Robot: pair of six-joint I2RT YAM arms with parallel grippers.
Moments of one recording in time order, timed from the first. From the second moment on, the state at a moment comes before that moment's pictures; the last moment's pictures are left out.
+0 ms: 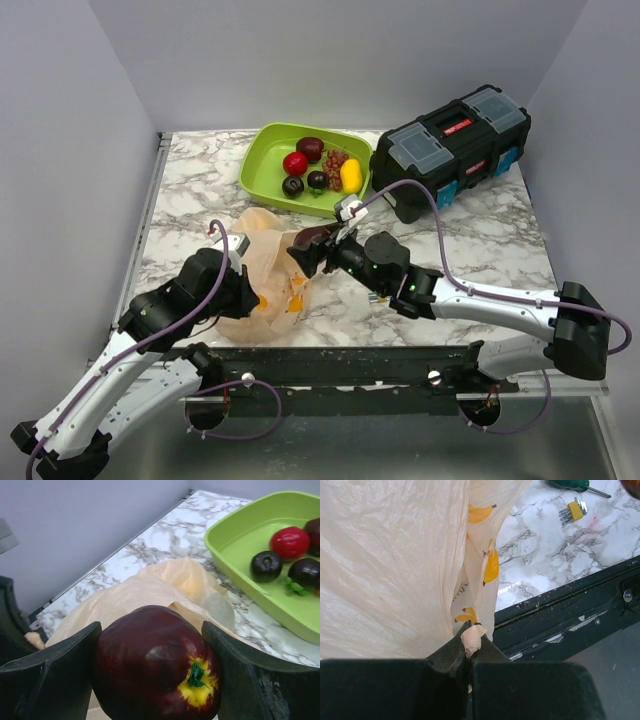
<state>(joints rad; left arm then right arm) -0.70 0.60 0.85 -1.01 -0.01 -0.52 1.12 1.32 0.86 0.42 0.25 0.23</state>
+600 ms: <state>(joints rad) -0.70 0.56 0.84 -1.01 -0.01 -0.52 0.83 1.57 1.16 0.34 0.37 0.34</state>
